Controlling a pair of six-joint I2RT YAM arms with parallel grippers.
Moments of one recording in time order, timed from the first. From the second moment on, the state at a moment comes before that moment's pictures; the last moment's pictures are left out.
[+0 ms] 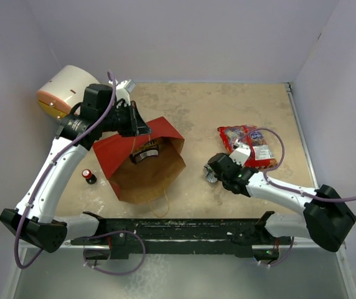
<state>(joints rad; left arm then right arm) -0.37 1.25 1.47 -0.85 0.43 -0.49 0.79 1.23 0.59 -0.39 0.66 1.08</state>
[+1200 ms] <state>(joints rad) -0.37 1.23 1.44 -0.86 0.48 -0.52 1.16 1.45 0.78 0.48 -0.27 -0.54</state>
